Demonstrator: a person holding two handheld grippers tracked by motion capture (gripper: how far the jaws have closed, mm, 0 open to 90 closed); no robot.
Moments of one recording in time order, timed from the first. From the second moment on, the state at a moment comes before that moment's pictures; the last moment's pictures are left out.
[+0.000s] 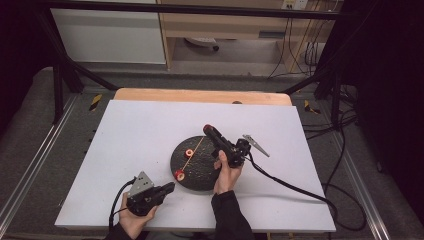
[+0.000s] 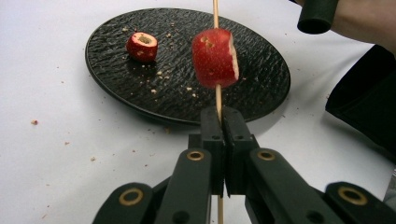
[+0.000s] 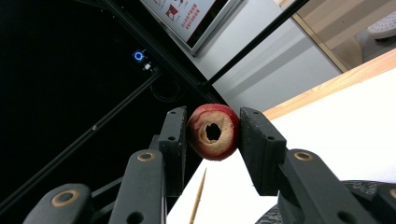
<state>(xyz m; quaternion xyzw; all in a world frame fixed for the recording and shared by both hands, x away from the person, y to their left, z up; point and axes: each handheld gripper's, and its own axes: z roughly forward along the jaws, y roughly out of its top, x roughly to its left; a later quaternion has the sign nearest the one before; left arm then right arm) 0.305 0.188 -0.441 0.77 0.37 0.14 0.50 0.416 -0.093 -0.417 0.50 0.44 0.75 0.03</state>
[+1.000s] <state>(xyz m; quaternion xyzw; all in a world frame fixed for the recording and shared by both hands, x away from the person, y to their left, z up) 0.313 0.170 -0.434 0.75 0.39 0.14 0.51 0.411 -0.088 -0.425 0.50 0.43 0.75 0.02</state>
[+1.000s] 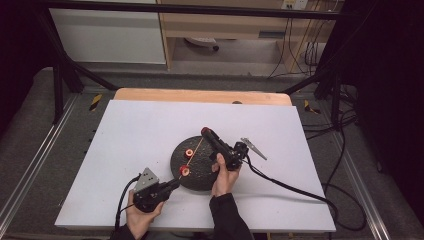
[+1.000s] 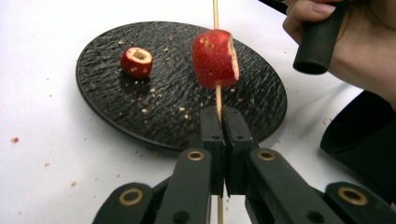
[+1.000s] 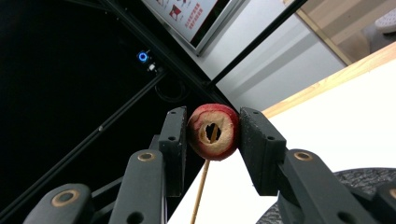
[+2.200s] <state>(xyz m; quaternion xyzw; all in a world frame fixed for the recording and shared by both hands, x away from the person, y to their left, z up) 0.333 0.136 -0.418 0.73 0.42 0.14 0.52 0.405 -0.087 -0.425 0.49 0.44 0.75 0.02</state>
